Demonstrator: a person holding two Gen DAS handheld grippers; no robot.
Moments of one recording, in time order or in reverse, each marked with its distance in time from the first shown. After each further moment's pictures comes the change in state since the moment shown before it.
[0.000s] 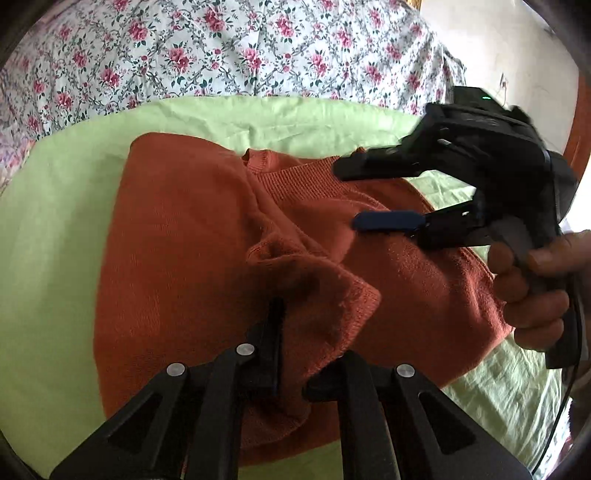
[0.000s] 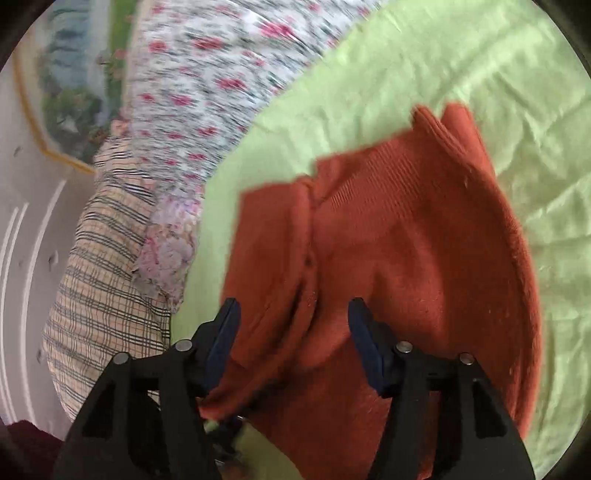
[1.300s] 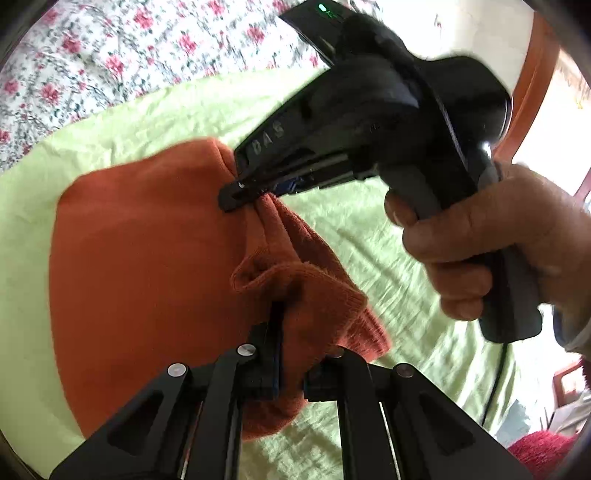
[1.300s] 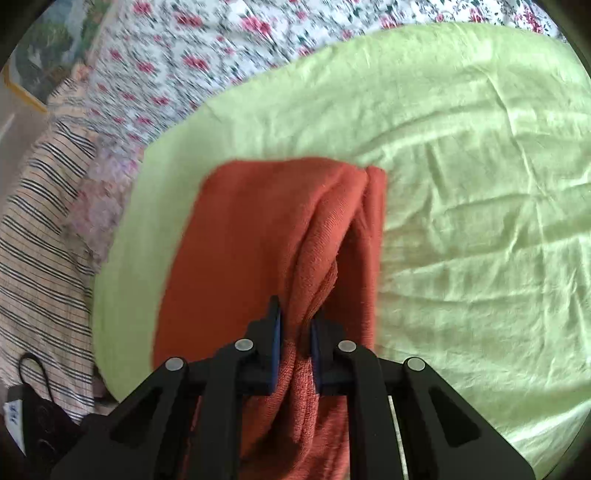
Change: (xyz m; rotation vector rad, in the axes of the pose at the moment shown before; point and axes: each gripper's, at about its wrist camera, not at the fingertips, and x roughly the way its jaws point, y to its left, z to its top) left arm 0.027 -0.126 0.040 0.217 0.194 -0.169; right arm -0.041 0.005 0.044 -0.195 0.100 -0.373
